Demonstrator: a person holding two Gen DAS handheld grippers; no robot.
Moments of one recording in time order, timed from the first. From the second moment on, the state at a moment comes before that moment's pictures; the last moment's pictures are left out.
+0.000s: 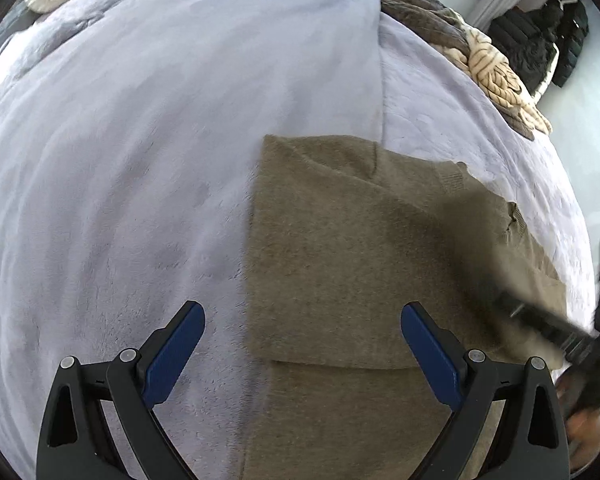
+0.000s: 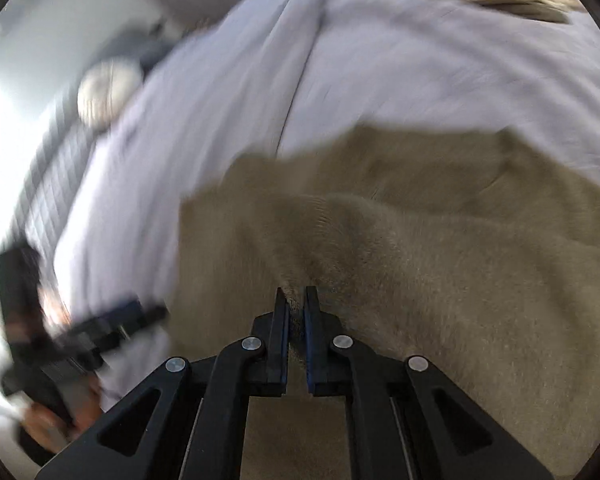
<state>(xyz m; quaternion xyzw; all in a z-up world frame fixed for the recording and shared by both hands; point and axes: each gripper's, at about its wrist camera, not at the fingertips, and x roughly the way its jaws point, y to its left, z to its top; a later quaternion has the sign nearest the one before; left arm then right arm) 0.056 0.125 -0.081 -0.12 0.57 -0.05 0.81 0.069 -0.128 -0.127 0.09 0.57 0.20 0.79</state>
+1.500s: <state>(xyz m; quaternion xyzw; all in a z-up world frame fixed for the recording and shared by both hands) 0.065 0.075 -0.070 -0.04 0.58 -0.12 0.81 -0.043 -0.433 -0.103 0.34 0.48 -0.06 0.80</state>
